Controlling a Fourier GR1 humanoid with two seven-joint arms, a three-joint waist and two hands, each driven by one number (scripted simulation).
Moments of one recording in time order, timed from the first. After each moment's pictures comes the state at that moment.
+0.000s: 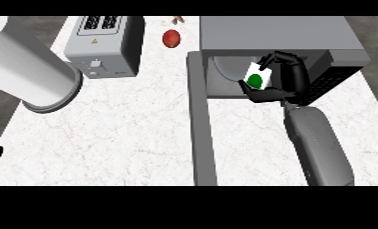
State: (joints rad) left arm 0.50 0.03 0.30 -2.22 0.42 -0.41 -0.06; right arm -0.52 -0.10 -0.10 -1.00 0.07 -0.10 -0.62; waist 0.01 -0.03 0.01
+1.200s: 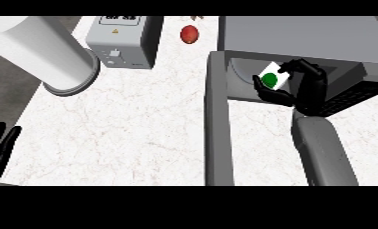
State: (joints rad) left arm 0.37 0.07 0.26 -2.19 0.39 -0.41 -0.03; right arm -0.44 -0.08 -0.18 -1.06 0.12 -0.42 -0.85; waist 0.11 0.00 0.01
